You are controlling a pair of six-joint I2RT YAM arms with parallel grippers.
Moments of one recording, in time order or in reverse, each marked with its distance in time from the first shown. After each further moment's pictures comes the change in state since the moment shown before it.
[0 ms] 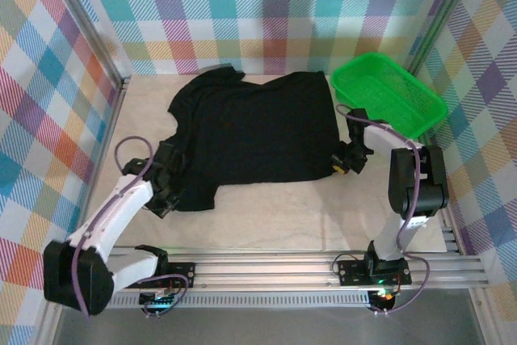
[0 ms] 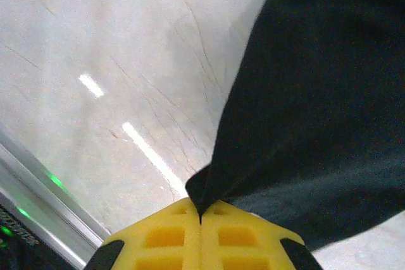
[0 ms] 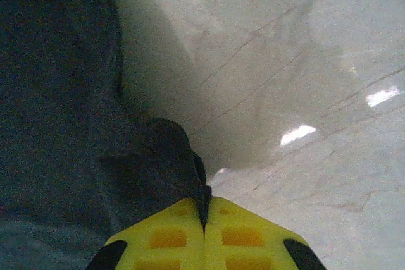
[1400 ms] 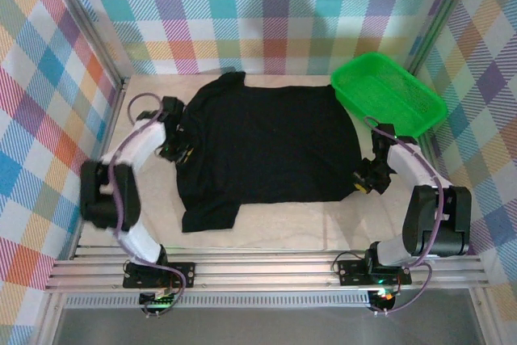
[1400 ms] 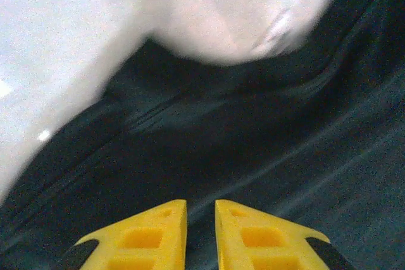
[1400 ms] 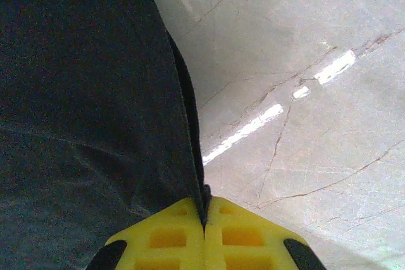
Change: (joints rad) left arm 0.105 0.699 0.493 0.310 0.210 0.062; right arm -0.160 -0.302 -0.201 -0.179 0.061 -0.038
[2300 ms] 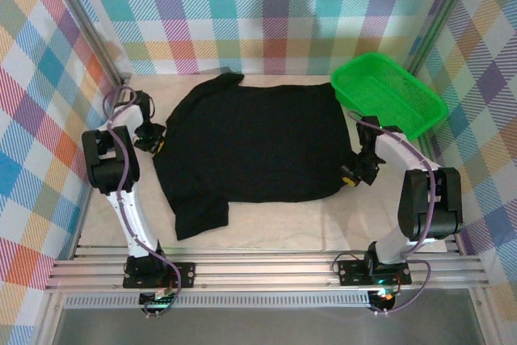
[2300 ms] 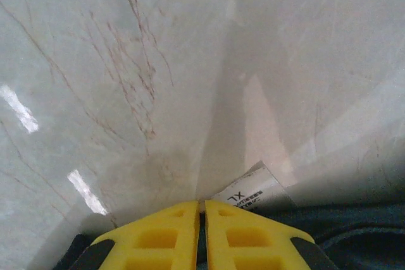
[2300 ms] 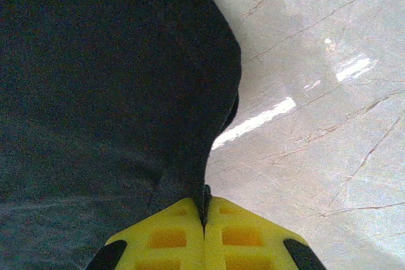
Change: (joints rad) left arm 0.312 0.336 0.245 0.006 -0.039 0.171; right arm 0.102 0.127 0.105 0.004 -0.046 0.003
